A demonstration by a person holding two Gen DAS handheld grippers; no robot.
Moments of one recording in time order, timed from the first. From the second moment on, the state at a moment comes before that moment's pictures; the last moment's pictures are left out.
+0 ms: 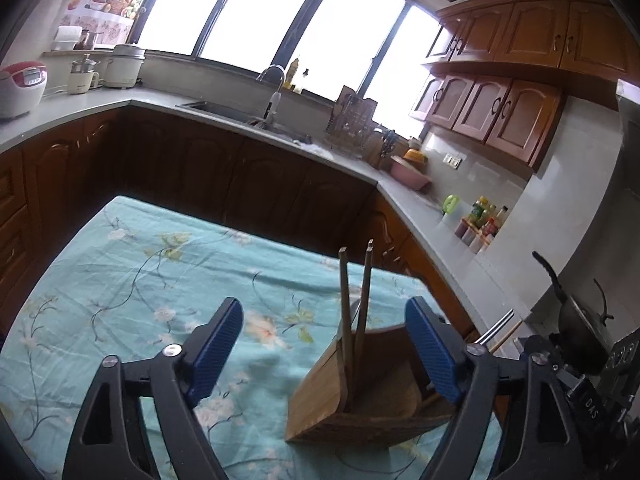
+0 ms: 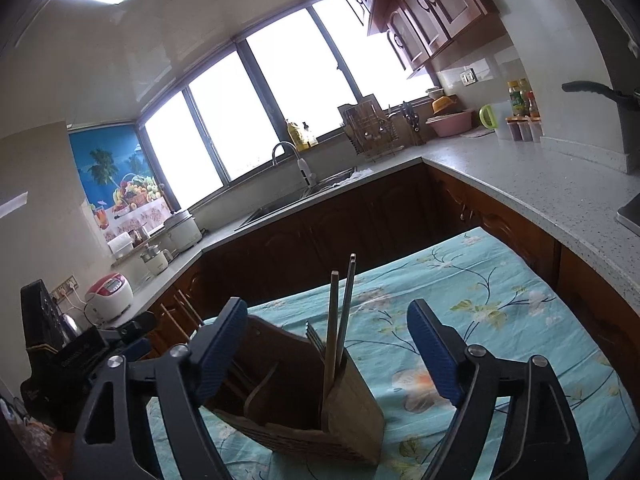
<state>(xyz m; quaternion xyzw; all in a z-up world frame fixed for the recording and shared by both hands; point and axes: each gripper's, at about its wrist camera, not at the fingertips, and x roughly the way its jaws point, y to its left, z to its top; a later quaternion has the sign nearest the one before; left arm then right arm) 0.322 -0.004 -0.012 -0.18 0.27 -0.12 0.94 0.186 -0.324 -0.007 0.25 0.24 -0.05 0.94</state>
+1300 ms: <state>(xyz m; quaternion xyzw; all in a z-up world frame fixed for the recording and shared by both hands) 0.108 0.011 0.021 -0.11 0.29 -0.09 0.95 0.054 -0.262 0.018 0.22 0.24 -0.03 0.94</state>
